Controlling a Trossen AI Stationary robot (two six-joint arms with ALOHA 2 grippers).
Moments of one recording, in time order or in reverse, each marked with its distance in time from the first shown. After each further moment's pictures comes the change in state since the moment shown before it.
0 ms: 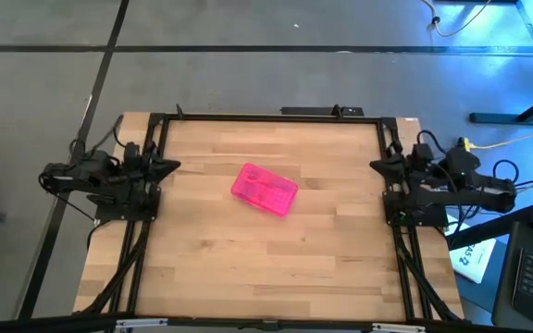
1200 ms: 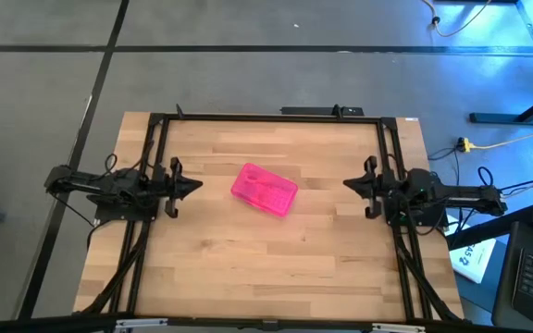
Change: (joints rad) left arm 0.000 0.003 -0.408 0.418 0.082 0.180; right arm -0.005 -0.129 -0.471 0.284 -0.011 -0.291
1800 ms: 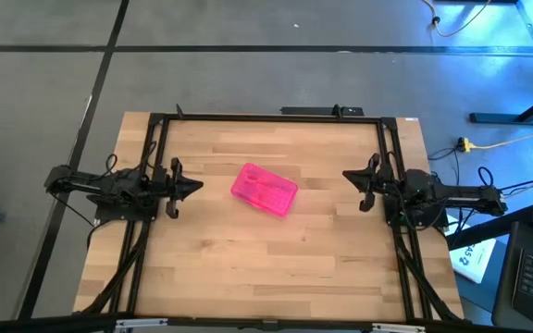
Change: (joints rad) left arm 0.000 0.000 0.000 -0.030 0.000 0.002; right arm 0.000 0.000 0.002 -0.089 0.228 0.057
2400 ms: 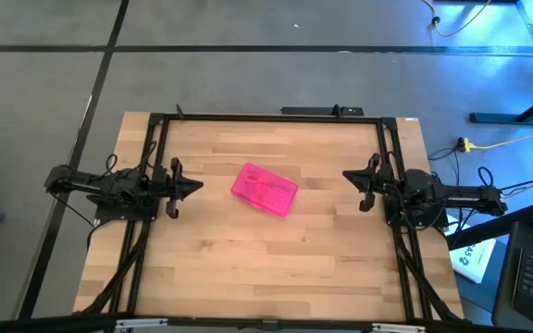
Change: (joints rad) left arm 0.000 0.000 0.000 0.001 0.000 -0.001; right arm 0.000 0.000 0.000 0.002 -0.001 0.003
